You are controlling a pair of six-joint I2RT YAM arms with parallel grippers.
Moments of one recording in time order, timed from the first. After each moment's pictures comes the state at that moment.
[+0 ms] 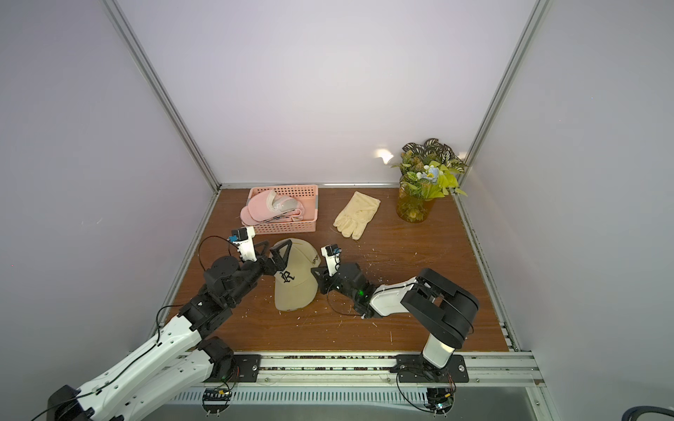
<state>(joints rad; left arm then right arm) -0.59 0.74 0.51 0.10 -0.14 -0.53 0.96 1.71 0.61 0.76 -0.02 0.50</state>
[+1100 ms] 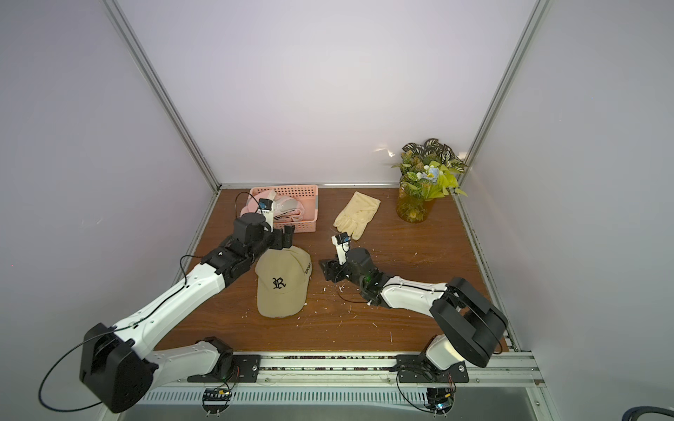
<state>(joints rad) -0.45 1.26 0.97 -0.25 -0.22 -0.15 0.79 1.46 0.65 0.37 -0.01 0.38</state>
